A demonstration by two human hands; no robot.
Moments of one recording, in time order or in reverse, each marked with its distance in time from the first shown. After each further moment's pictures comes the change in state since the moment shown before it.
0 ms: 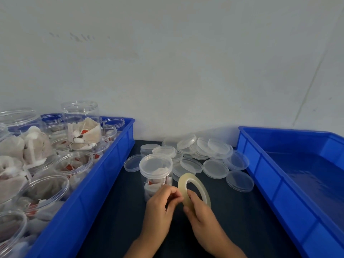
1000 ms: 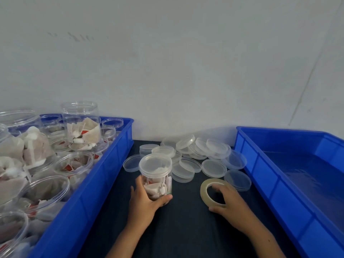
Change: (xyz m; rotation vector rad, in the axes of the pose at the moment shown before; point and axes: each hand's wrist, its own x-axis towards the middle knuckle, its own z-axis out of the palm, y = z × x) left_hand 0.004 -0.043 -0.020 -0.014 0.071 -0.507; right_hand 0.003 0.050 -0.068 -0.401 0.038 0.324
